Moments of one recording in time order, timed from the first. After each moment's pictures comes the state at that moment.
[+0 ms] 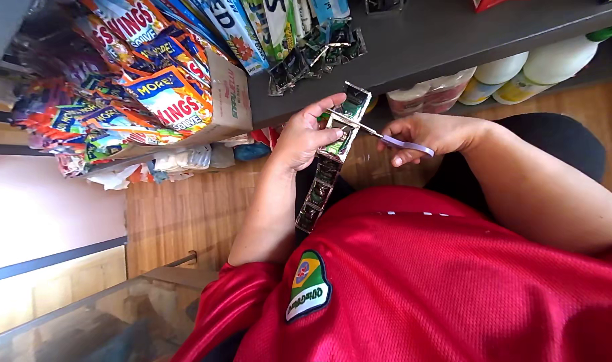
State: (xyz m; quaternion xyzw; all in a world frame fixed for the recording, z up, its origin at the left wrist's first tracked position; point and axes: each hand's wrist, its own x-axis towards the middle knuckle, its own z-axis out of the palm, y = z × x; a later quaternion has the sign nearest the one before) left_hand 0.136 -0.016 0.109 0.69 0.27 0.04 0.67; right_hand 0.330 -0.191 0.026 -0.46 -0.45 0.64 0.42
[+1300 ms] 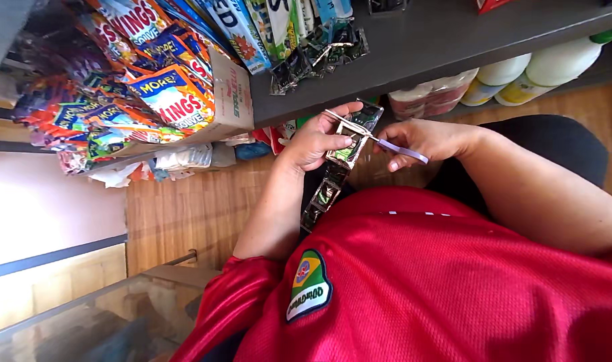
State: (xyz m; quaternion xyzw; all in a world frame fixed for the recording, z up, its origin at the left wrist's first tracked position) left_hand 0.137 -0.011 0.088 0.61 0.20 -0.03 0.76; right_hand 0.320 -0.188 0.018 -0.46 -0.48 0.62 0.43
